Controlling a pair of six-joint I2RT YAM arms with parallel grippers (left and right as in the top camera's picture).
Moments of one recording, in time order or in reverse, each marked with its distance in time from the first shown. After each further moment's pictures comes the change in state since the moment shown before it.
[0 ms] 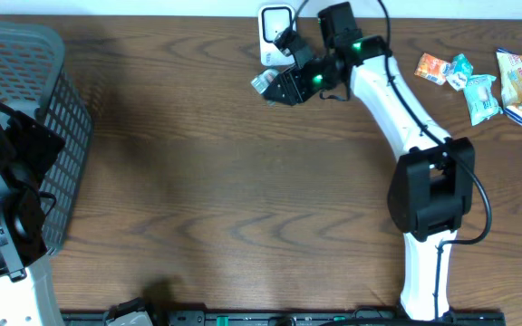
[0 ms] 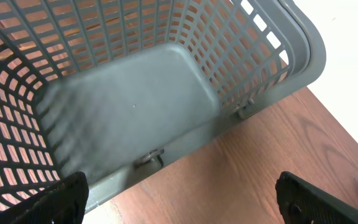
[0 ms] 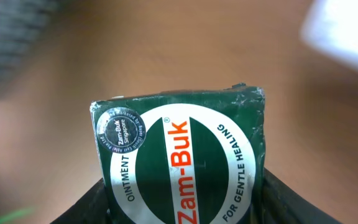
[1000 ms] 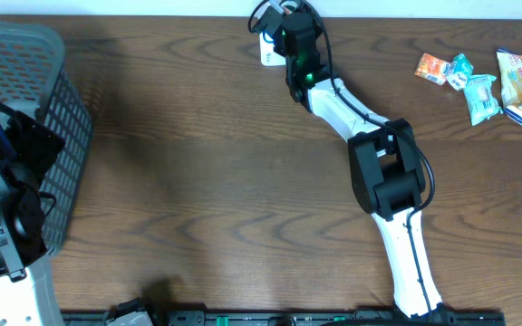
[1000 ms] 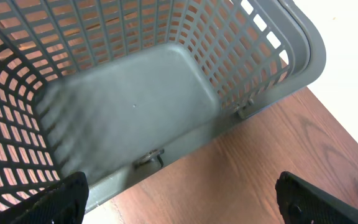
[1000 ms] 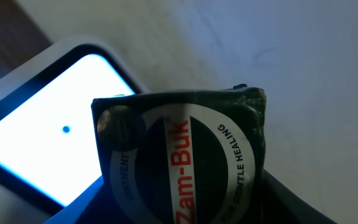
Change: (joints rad) left arm 0.000 0.000 0.000 0.000 0.000 0.000; right arm 0.090 0.279 -0.004 1.008 0.924 -0.632
